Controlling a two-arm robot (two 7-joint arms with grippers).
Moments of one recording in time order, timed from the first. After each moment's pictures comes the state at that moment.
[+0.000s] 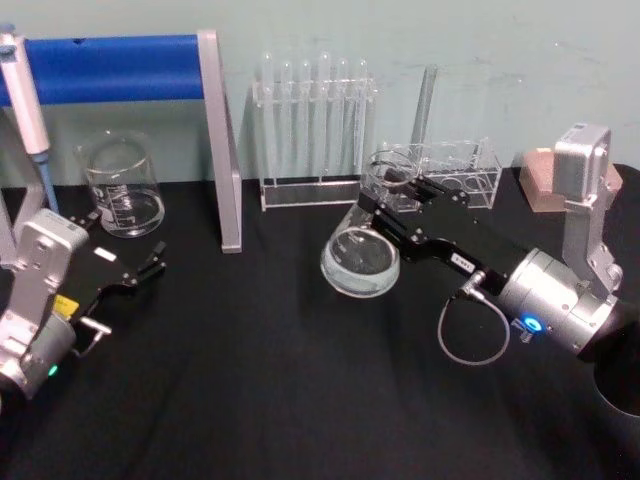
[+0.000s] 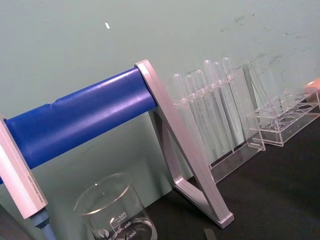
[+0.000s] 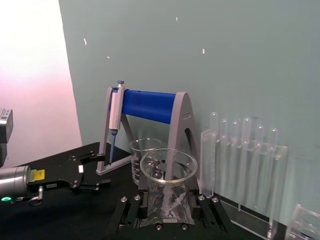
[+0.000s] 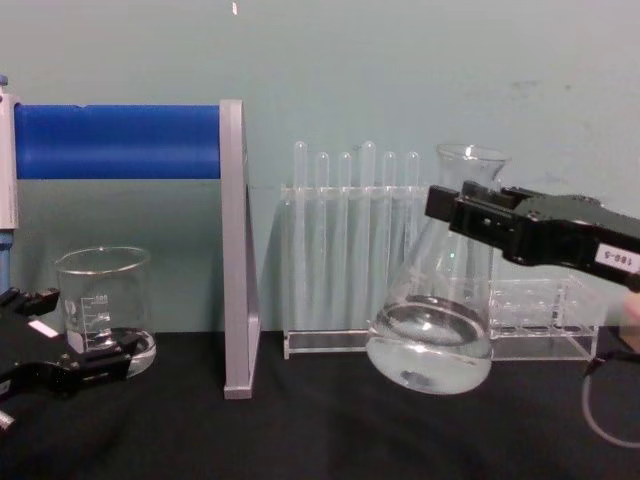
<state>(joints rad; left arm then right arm) -0.20 0.60 0.45 -1.41 -0.25 -0.12 0.03 0.21 0.41 -0.34 -1.59 0.52 -0.02 0.50</state>
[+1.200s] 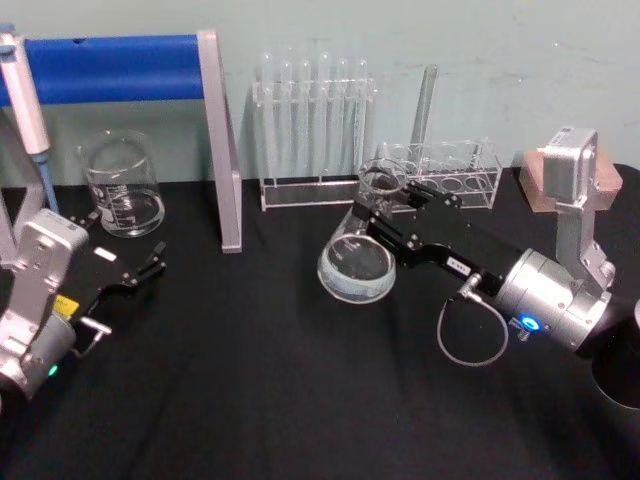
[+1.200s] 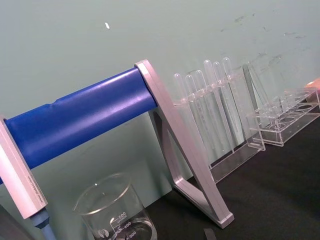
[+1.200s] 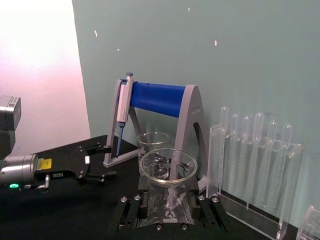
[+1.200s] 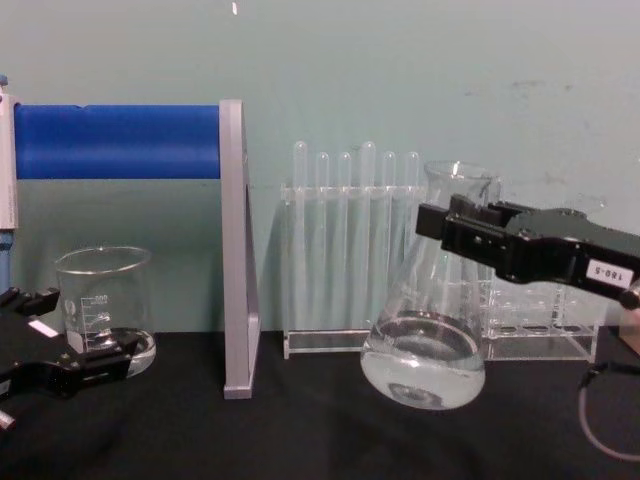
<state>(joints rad) -0.20 0.60 0.45 -1.41 -0.25 -0.12 0.03 0.26 0.44 -0.40 -1.52 0.55 -0.05 0.53</state>
